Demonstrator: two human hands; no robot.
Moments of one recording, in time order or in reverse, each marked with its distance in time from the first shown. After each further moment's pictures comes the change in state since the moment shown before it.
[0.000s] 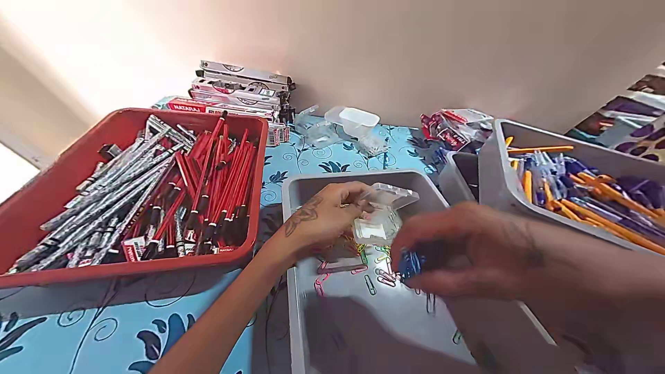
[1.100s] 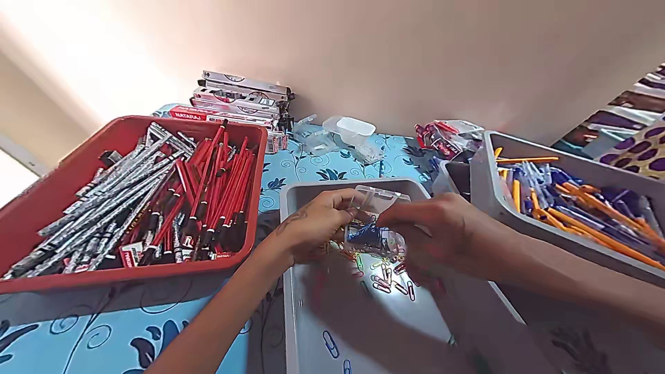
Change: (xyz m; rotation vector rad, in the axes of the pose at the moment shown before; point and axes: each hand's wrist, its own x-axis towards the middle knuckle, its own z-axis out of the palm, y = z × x) left_hand 0.005 -0.003 -0.003 -0.250 -0.039 -0.117; right_hand 0.010 0.024 -0.002 -0.596 0.255 -0.077
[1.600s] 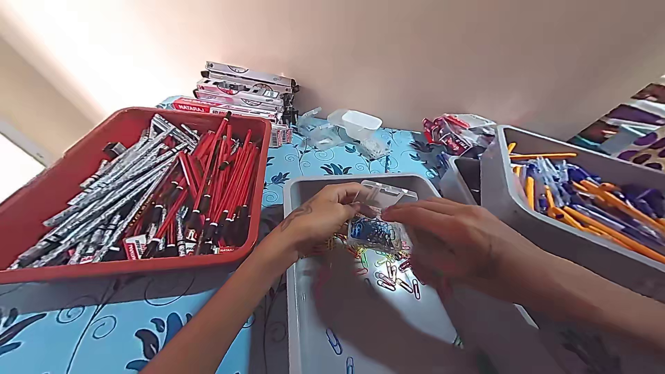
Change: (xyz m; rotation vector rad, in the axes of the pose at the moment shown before) left_hand -0.004 0.003 0.002 0.062 0.036 0.009; right_hand -0.014 -0.004 0.011 -0.173 0.092 -0.063
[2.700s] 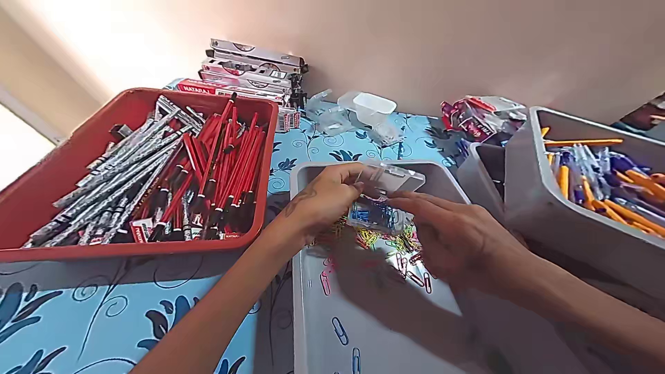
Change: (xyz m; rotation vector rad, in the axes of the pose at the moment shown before) left_hand 0.004 -0.008 -0.004 -0.006 0.112 0.031; right_hand -0.005 0.001 0.028 0.053 0.093 0.101
